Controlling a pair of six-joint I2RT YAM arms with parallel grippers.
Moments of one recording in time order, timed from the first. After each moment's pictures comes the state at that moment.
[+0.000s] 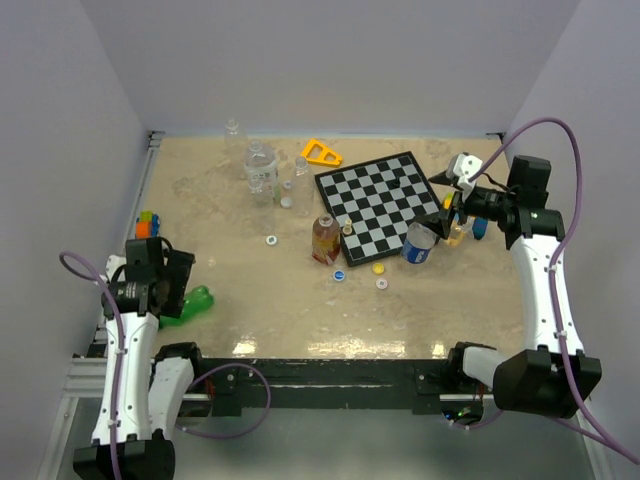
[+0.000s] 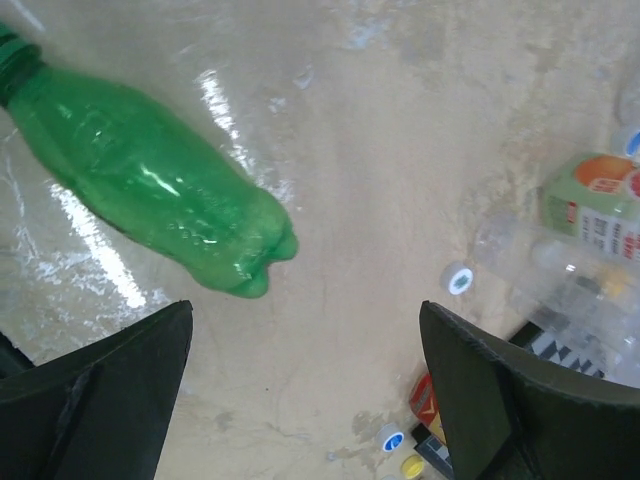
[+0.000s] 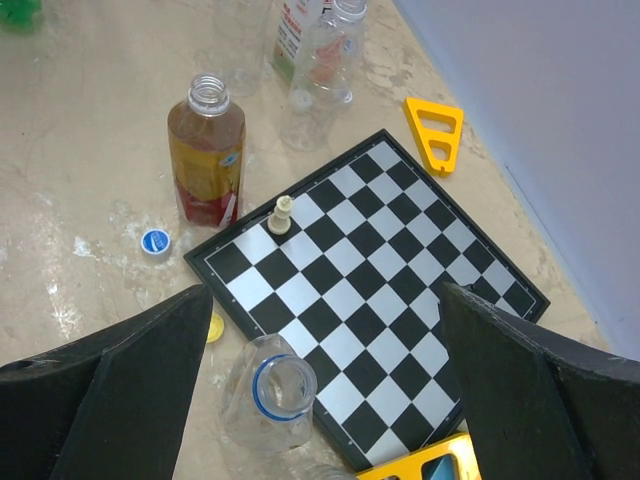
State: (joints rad) left arm 0.14 0.72 0.76 -1.02 -0.14 -1.22; right arm -0.15 1.16 1.19 -0.66 -1.12 -0.86
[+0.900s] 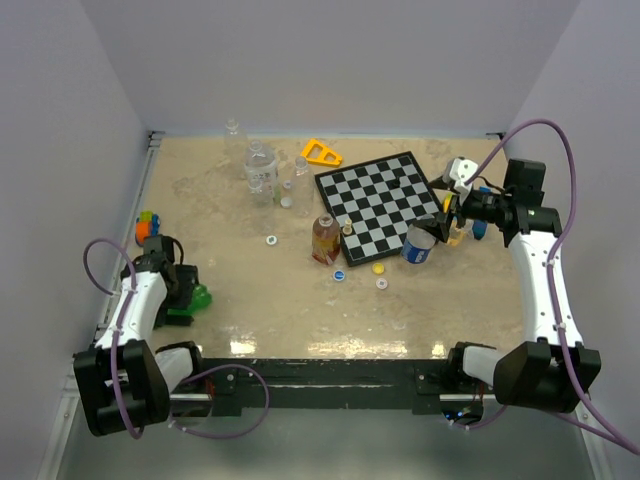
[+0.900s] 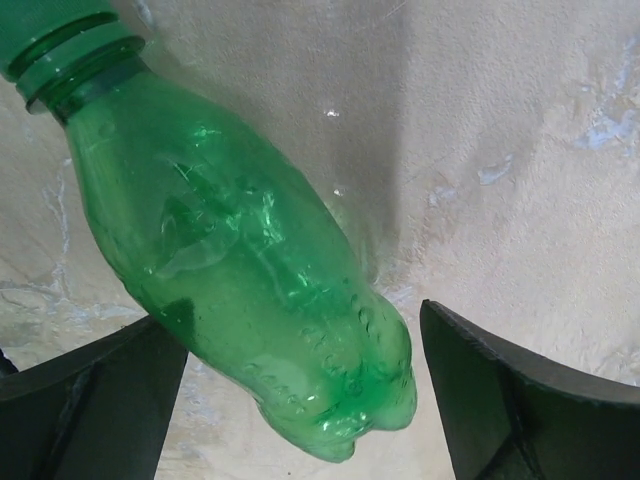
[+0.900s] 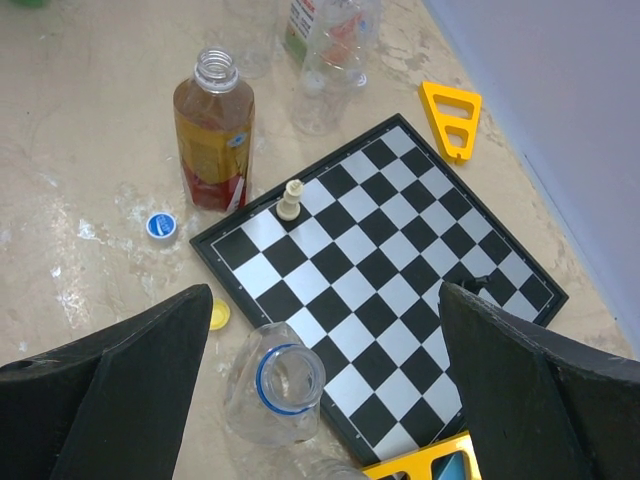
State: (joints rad) left arm 0.22 1.07 0.59 -0.87 -0.16 -1.36; right arm -0.15 1.19 1.18 -0.70 -1.12 -0.93
